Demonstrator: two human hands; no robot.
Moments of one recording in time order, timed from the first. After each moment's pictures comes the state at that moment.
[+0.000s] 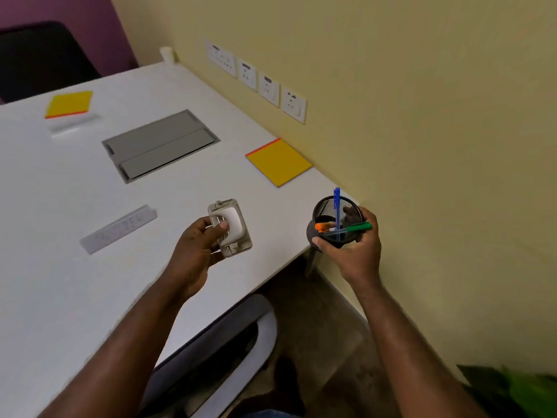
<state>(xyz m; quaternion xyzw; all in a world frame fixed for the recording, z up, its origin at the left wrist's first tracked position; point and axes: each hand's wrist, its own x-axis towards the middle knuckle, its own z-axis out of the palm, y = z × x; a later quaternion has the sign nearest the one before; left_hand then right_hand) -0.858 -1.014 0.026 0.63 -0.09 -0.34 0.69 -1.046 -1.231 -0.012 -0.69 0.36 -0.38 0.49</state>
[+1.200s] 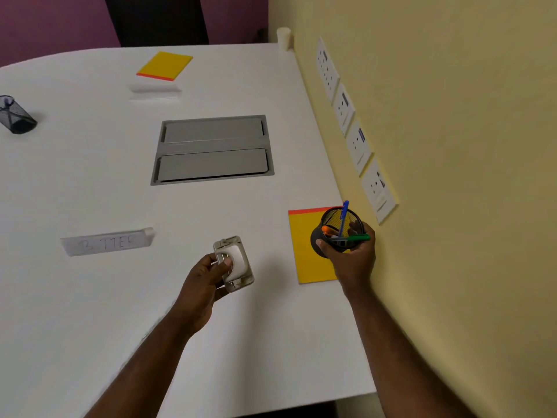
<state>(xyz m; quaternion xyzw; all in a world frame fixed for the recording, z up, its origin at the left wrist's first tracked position) -0.693 -1.203 -0.070 0.61 0.18 -0.21 0.74 -0.692 -1.489 -0.093 -0.72 0.27 -0.22 0.59</state>
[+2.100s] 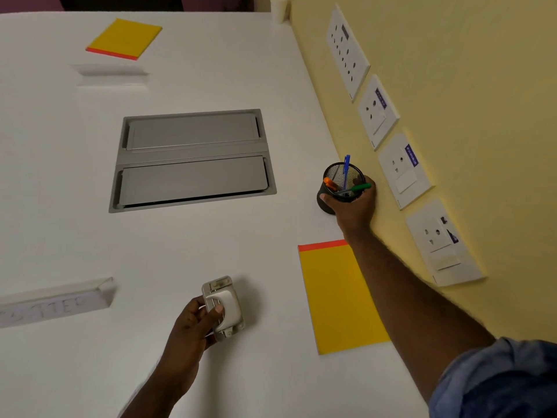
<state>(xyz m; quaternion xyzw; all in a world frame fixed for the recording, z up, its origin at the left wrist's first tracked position) -0.600 -1.187 -0.166 0.61 0.21 -0.25 0.73 -0.439 -1.530 -0.168 -0.73 0.27 -0.23 0.58</state>
